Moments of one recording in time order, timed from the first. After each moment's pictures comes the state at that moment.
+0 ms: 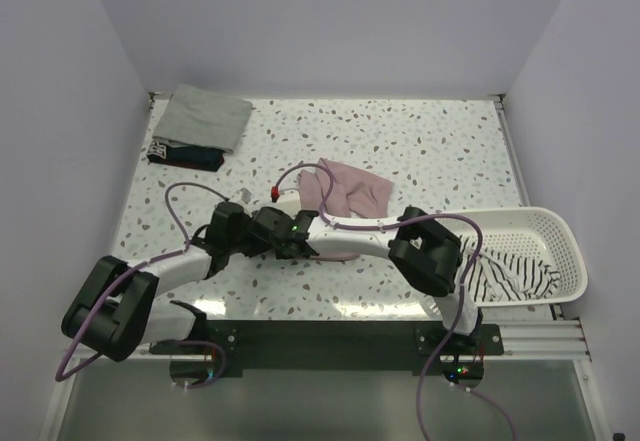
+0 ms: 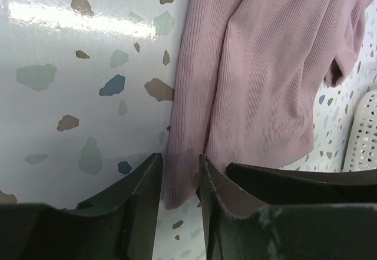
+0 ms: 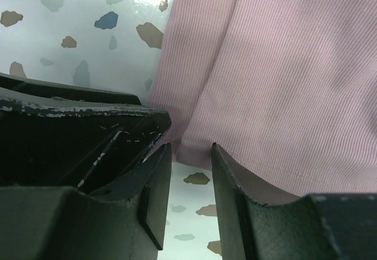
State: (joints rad) left arm -0.40 1.27 0.34 0.19 0.21 -0.79; right arm 1.15 2.04 1.49 -0.60 0.45 0.88
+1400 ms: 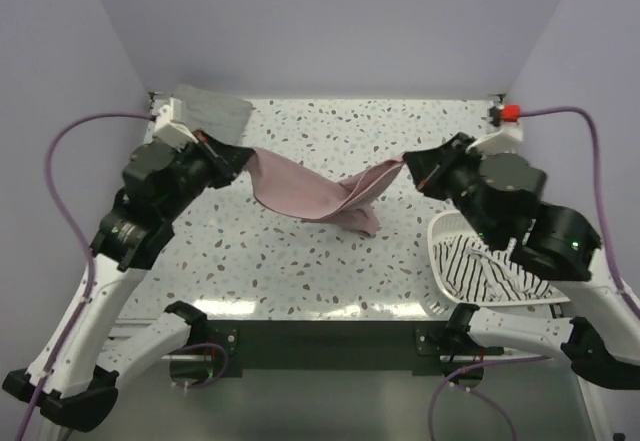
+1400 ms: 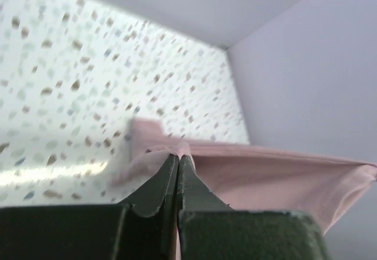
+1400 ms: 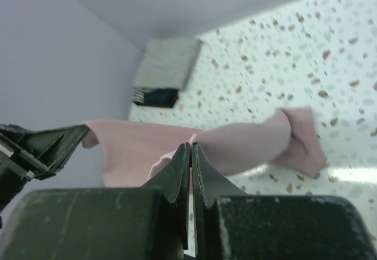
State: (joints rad) left arm -0.44 0.89 1.09 -0.47 0.02 -0.76; right arm 0.97 0.97 1.47 -0.81 0.63 0.82
